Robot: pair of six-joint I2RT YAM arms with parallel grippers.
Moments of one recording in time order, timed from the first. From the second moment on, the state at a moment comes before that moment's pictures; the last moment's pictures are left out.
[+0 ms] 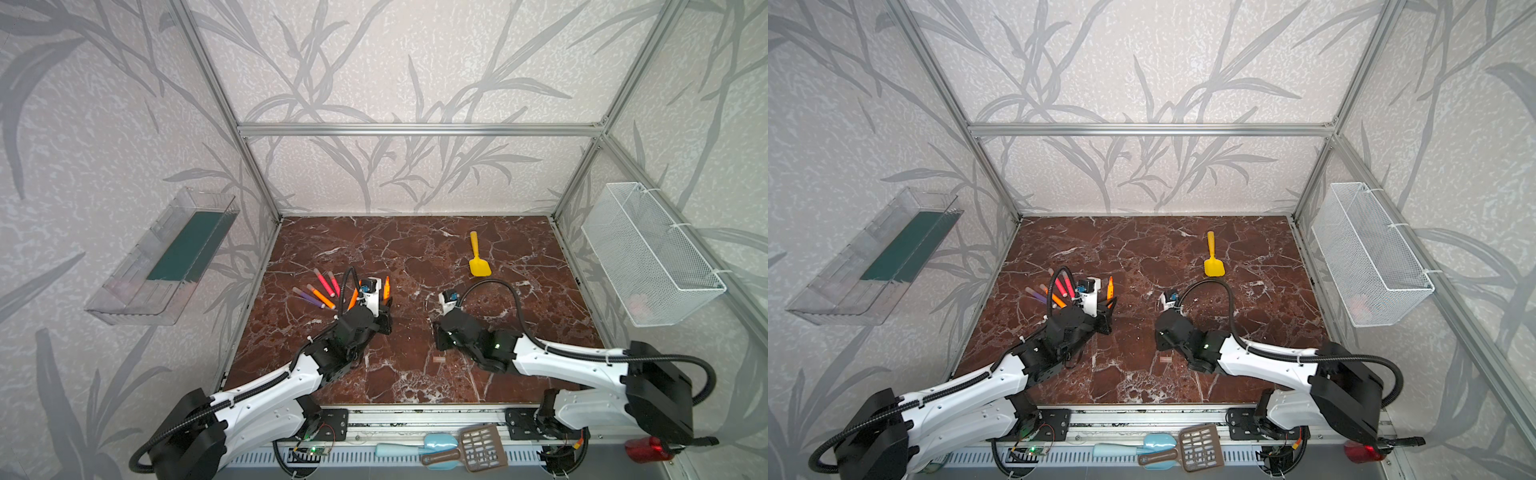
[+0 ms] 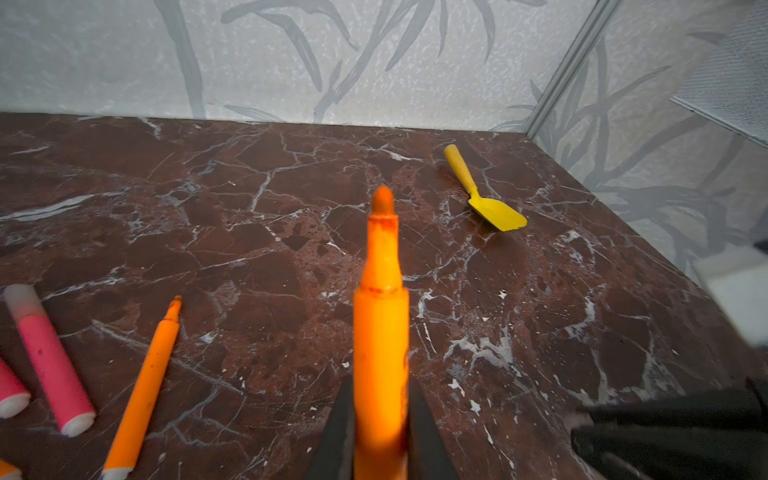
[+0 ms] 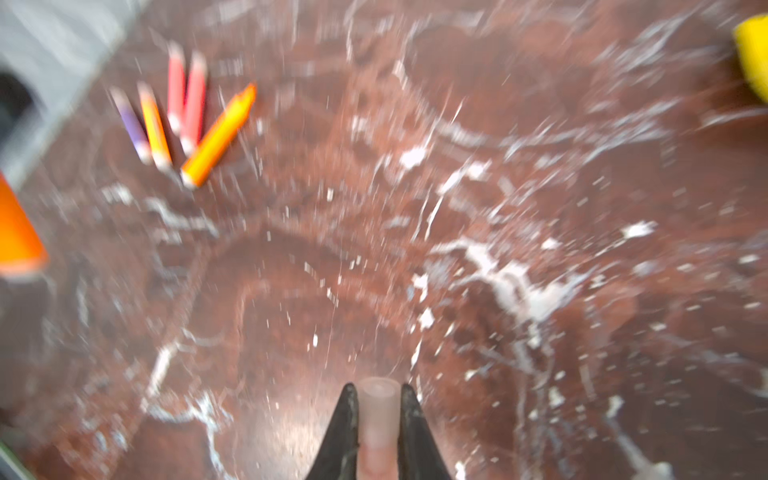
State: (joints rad) left arm -0.78 0.97 0.41 0.23 -0.27 -0.37; right arm 0.99 1.24 0.63 -0.08 0.33 0.67
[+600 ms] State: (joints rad) left arm -0.98 1.14 0.44 0.32 -0.02 -0.23; right arm 0.69 0.81 0.51 -0.01 0.27 0.63
